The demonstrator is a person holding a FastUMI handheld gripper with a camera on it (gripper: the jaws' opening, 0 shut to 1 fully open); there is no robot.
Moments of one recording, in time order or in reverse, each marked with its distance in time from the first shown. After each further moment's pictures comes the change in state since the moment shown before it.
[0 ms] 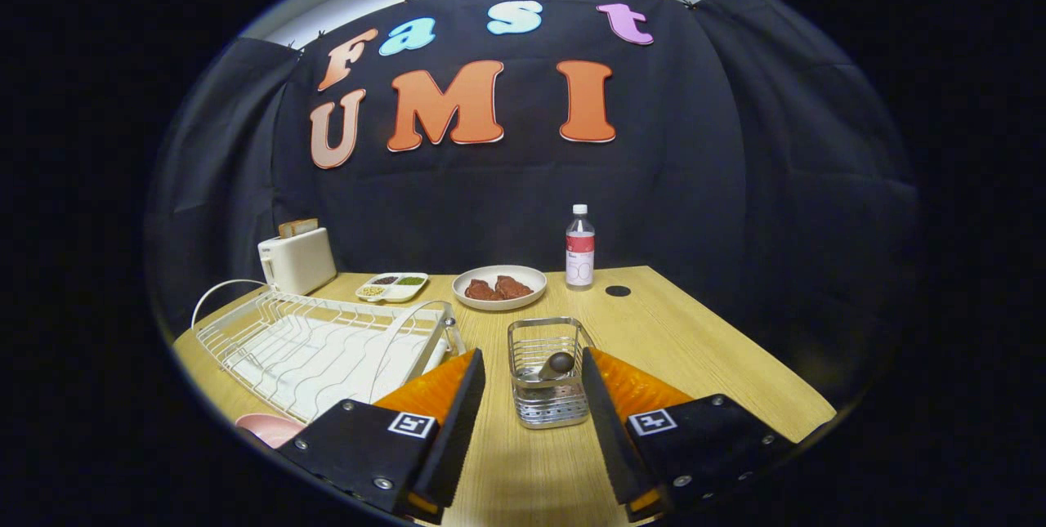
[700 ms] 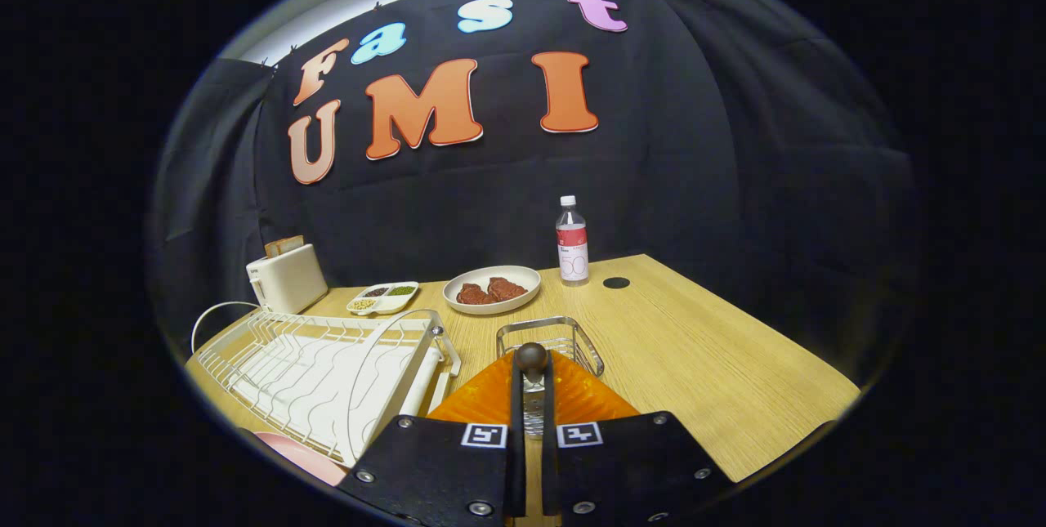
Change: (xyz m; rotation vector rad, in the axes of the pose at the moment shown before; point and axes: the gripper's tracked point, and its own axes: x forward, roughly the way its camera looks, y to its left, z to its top) arm 0.016 -0.005 -0.002 0.105 -0.003 -0.016
